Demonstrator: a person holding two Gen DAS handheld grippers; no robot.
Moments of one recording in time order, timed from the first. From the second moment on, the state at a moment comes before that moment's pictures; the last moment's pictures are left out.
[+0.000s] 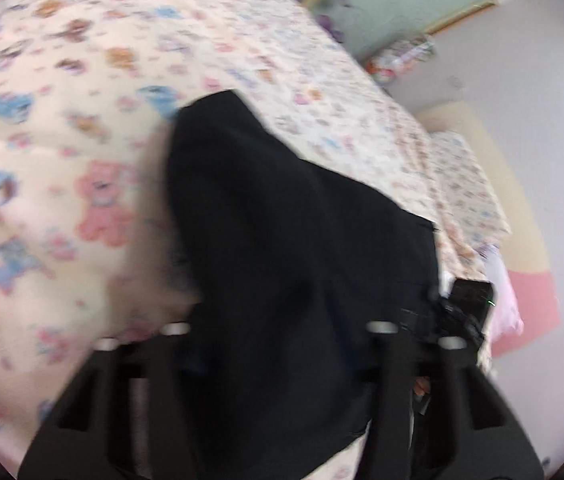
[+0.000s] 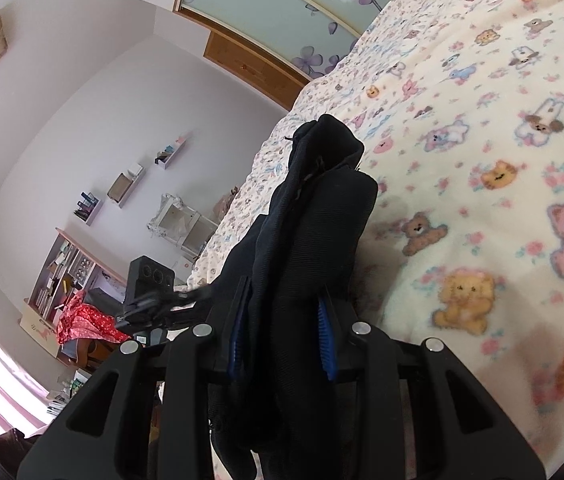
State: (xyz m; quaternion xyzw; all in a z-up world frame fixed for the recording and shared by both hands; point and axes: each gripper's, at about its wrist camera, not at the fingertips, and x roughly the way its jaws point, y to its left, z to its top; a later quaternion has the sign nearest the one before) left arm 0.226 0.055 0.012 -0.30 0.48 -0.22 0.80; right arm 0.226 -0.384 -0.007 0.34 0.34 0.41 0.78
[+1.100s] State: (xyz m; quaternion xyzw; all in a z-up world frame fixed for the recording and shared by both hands) left arm 0.267 0.019 0.010 -0.21 0.41 -0.02 0.89; right arm 0.287 -0.411 -0.038 0.41 0.35 0.25 0.80
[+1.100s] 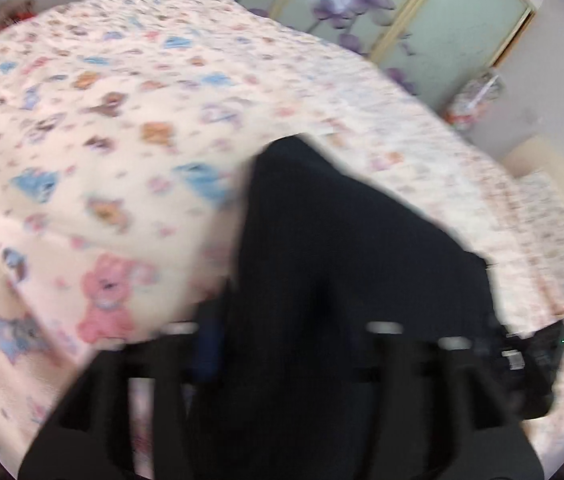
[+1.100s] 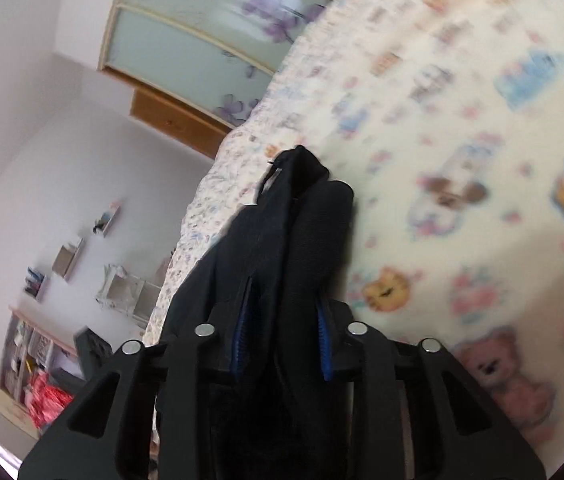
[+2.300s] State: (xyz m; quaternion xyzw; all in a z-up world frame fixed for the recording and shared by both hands) left arm 0.095 -0.037 0.047 0.01 0.27 -0.02 0.96; right arm 0.166 -0.338 0.046 0.13 0.28 0.18 0.93
